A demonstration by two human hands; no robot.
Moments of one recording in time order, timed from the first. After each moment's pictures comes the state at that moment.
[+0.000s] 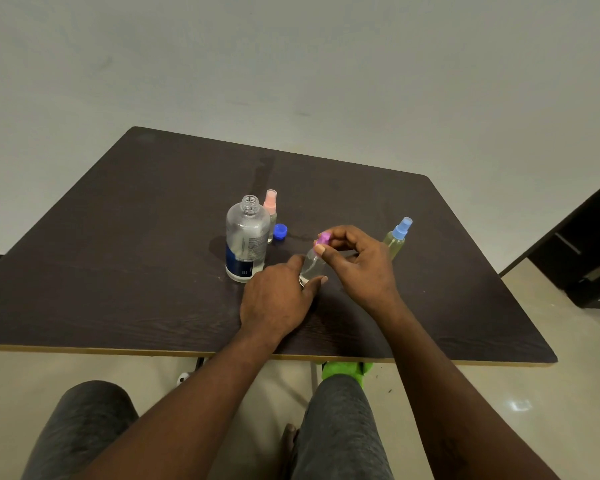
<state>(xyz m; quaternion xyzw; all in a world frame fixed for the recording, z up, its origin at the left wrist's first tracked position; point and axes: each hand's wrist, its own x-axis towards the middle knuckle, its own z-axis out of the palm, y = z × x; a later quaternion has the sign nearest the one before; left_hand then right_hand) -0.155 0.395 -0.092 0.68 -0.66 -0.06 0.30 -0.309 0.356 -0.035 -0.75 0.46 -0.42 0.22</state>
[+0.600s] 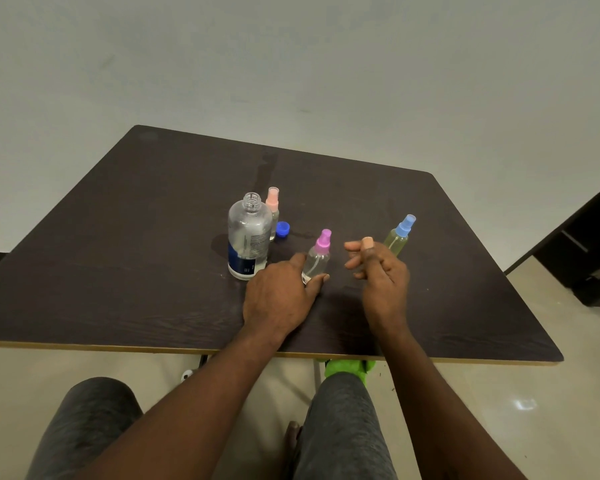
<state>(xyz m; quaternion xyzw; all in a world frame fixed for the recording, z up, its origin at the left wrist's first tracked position) -0.157 0.393 -0.095 0.69 -0.65 -0.04 0.31 -0.321 0.373 -0.063 -0.60 0.49 -0.56 0.30</state>
